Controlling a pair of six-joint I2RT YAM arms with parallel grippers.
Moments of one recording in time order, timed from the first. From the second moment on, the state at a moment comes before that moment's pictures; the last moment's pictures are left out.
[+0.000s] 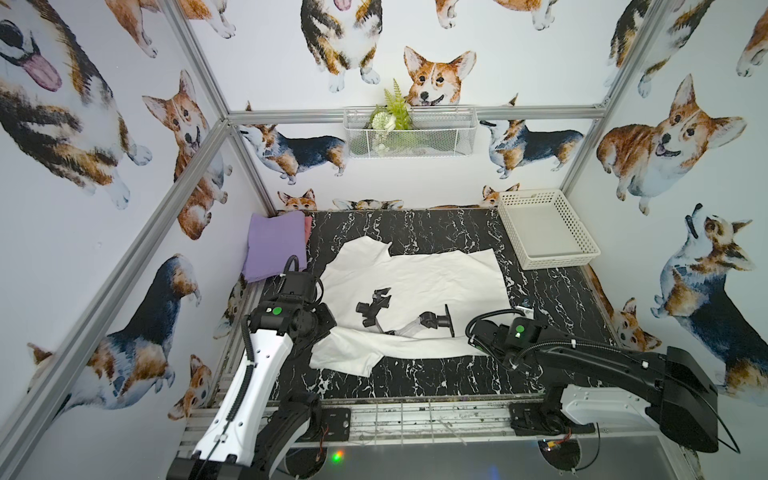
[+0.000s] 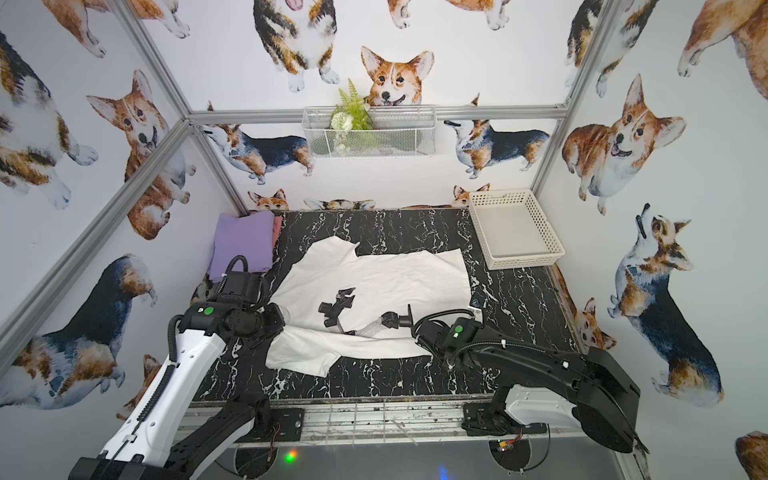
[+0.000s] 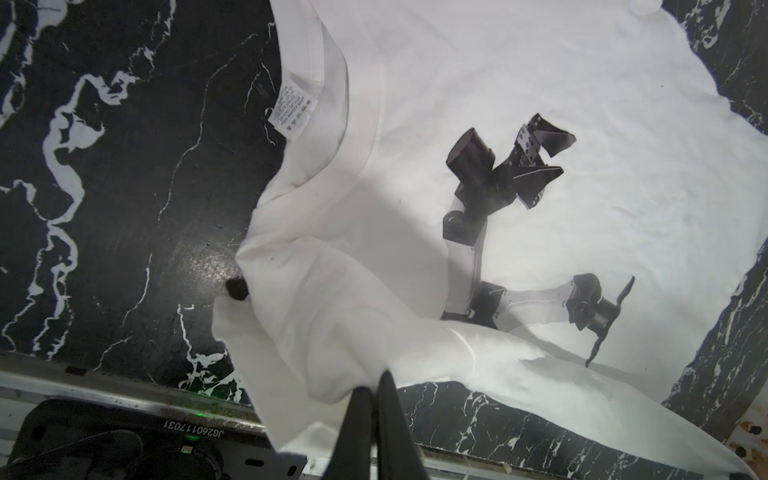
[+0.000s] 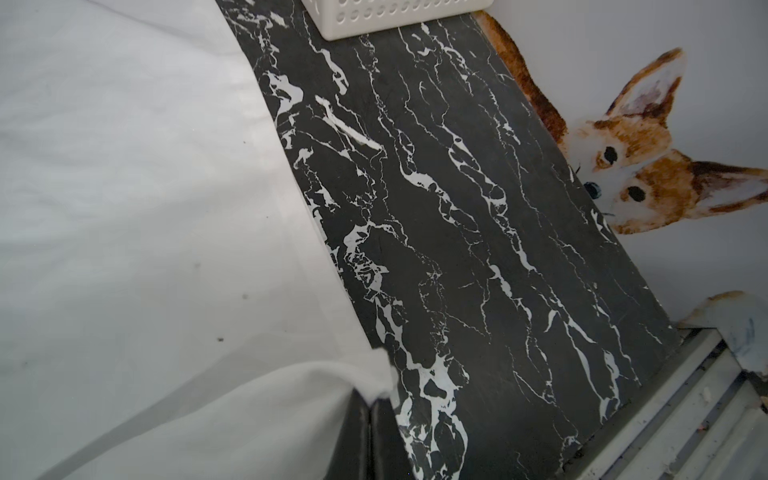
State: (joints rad) left arm -0.14 0.96 0.90 -1.15 0.09 -0.67; right arm 1.02 1.17 0.69 -1.16 0.79 1.38
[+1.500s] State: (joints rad) left arm -0.14 1.05 0.90 -0.85 -0.15 -0.59; right arm 0.74 1.33 0.84 -0.93 0.74 1.02
